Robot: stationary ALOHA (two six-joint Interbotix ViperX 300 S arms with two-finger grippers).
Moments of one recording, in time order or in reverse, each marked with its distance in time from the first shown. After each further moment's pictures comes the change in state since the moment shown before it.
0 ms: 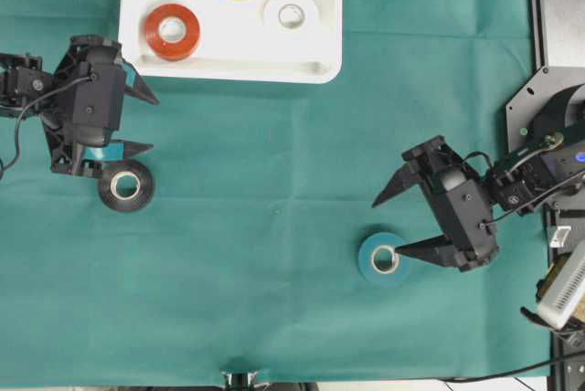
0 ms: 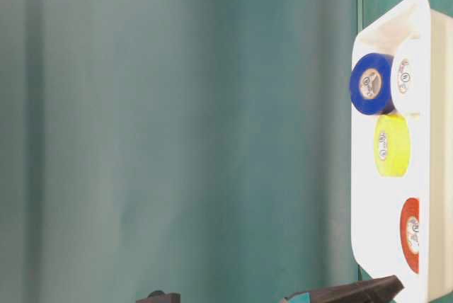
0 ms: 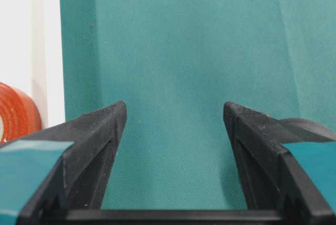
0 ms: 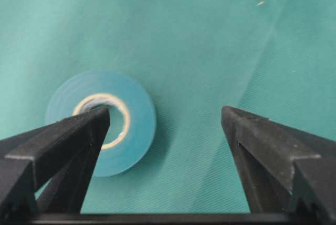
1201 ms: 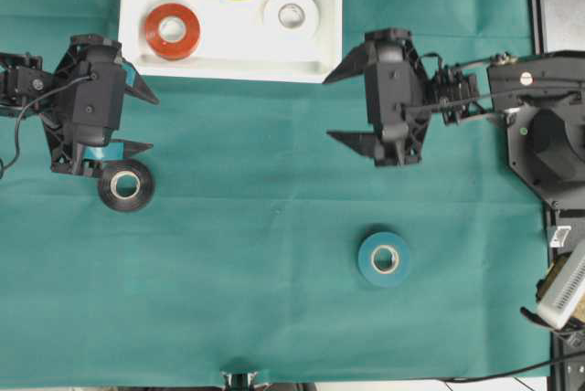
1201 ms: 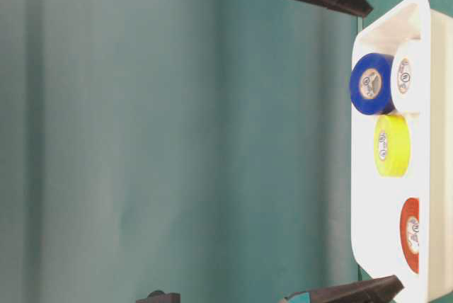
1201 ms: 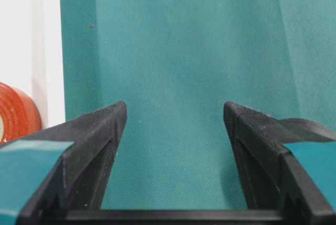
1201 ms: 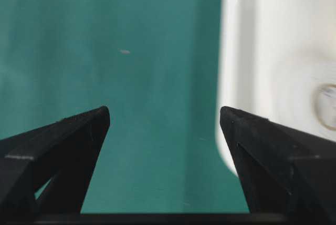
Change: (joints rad) left arm 0.000 0.000 0.000 0.000 0.000 0.000; right arm -0.439 0.109 -0.183 -0.034 0.086 -0.120
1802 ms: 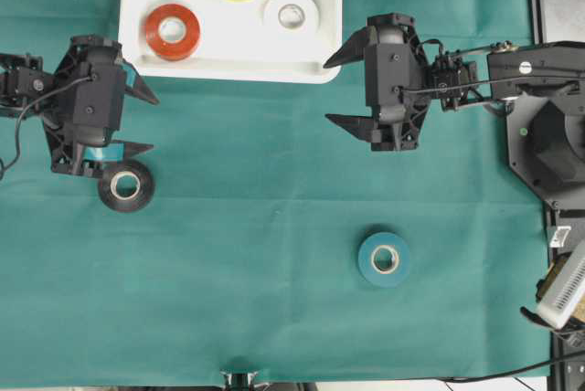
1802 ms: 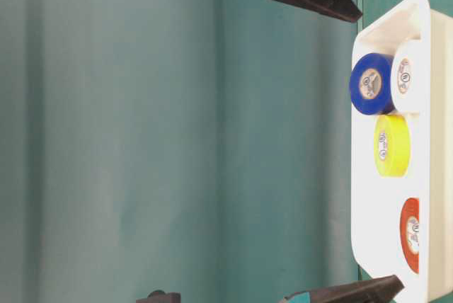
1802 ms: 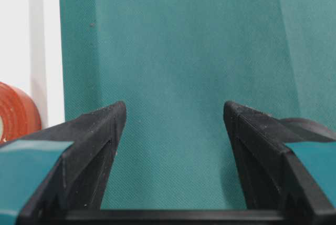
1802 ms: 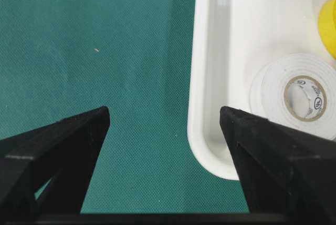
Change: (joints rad) left arm 0.000 0.000 -0.002 0.002 0.002 0.000; right arm -0.074 0.000 -0.006 -0.020 0.000 -0.002
